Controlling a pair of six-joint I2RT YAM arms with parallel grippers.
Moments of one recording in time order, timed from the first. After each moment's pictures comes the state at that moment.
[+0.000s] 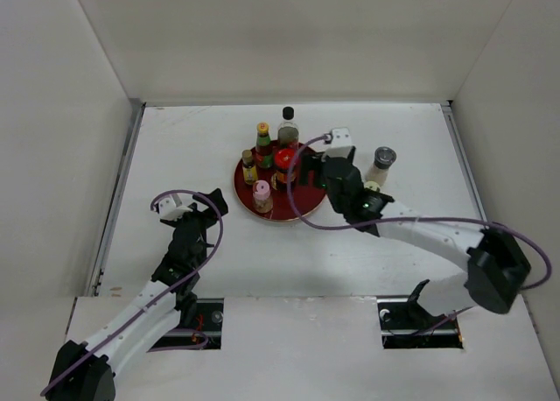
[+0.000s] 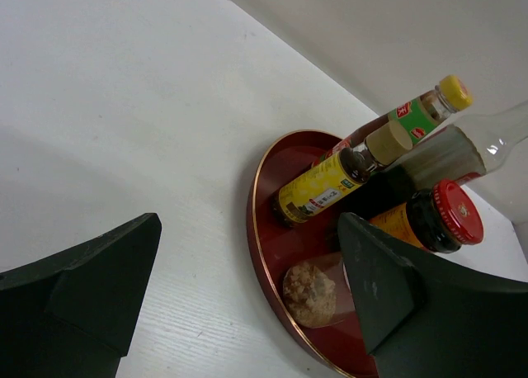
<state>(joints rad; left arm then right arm) -0.48 0.59 0.11 0.41 -0.63 -0.66 0.85 1.49 1.02 0.19 0.58 0.27</state>
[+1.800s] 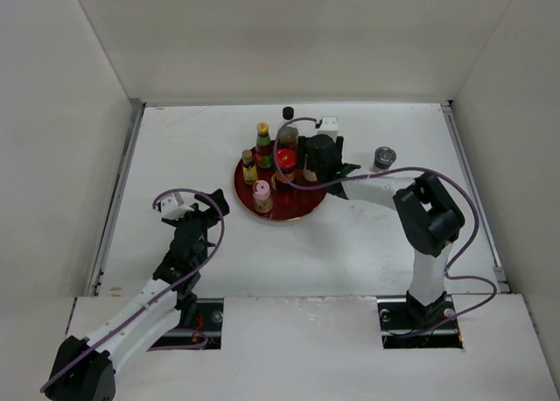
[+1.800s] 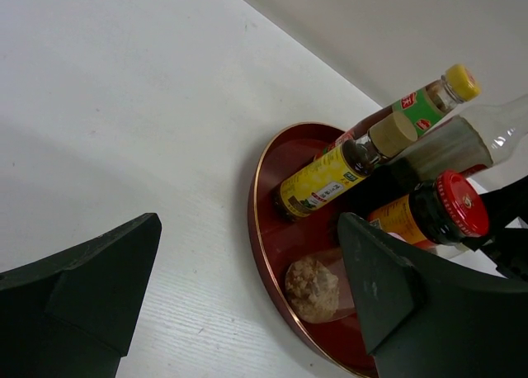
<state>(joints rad) -0.49 0.62 0.11 0.42 -0.62 -0.66 0.63 1.91 1.21 0.21 0.51 0.34</state>
